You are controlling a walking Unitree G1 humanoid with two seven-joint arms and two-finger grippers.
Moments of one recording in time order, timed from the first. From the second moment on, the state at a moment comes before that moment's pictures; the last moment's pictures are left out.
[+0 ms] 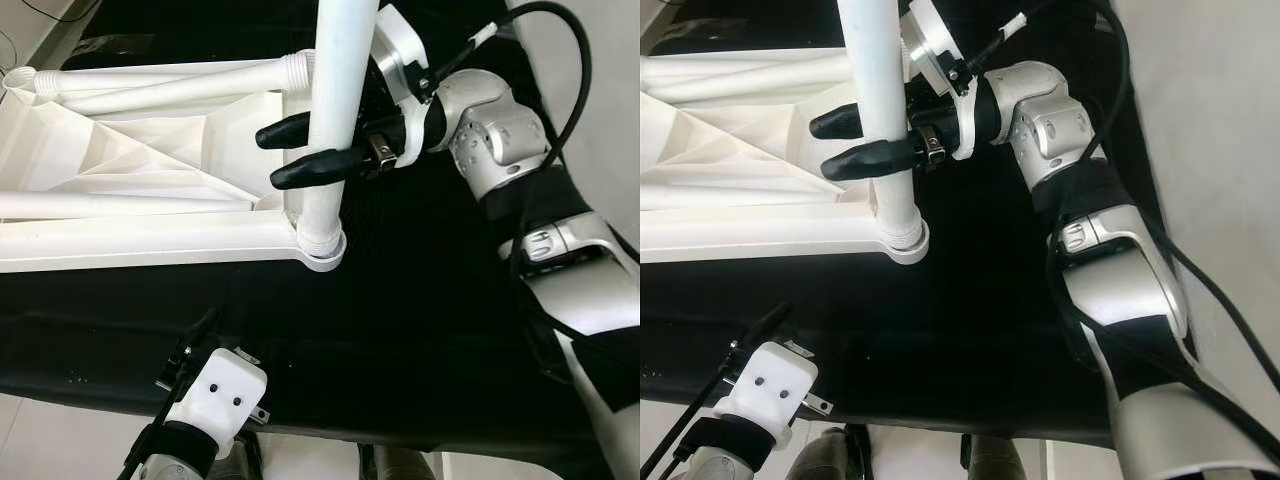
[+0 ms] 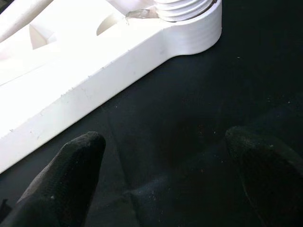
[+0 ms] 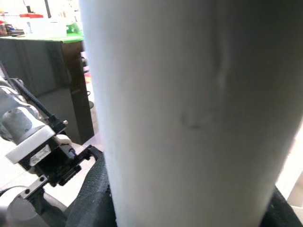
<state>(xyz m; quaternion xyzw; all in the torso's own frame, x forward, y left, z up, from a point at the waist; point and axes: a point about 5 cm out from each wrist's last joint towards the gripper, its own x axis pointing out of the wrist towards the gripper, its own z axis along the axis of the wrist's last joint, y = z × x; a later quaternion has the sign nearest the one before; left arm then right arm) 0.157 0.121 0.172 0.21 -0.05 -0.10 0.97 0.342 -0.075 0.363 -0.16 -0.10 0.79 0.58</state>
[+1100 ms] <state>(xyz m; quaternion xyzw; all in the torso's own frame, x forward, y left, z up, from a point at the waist) 0.159 0.120 0.175 0.22 -0.05 -0.09 0.97 0.345 -0.071 0.357 -0.06 -0.09 0.81 0.58</state>
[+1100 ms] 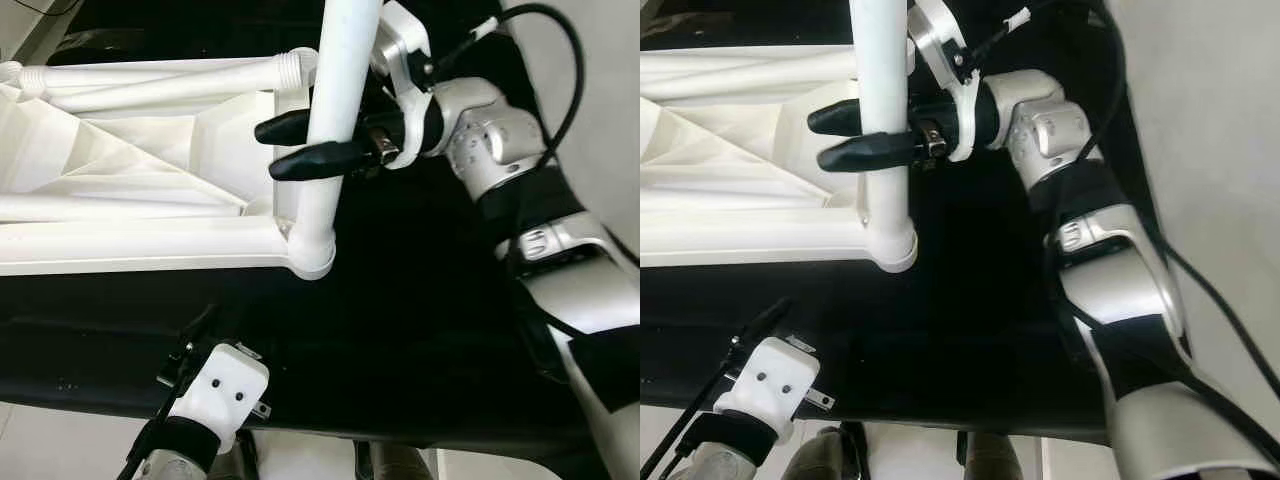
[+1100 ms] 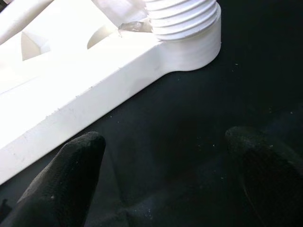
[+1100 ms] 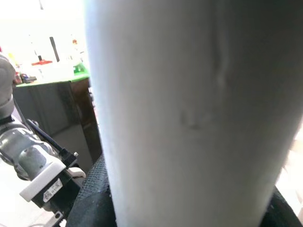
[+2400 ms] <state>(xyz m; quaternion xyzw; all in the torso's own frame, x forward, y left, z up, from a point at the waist) 0.162 0.119 0.177 0.22 -0.06 -0.10 0.97 0.327 -0.080 0.352 -0.17 -0.12 0.78 0.59</state>
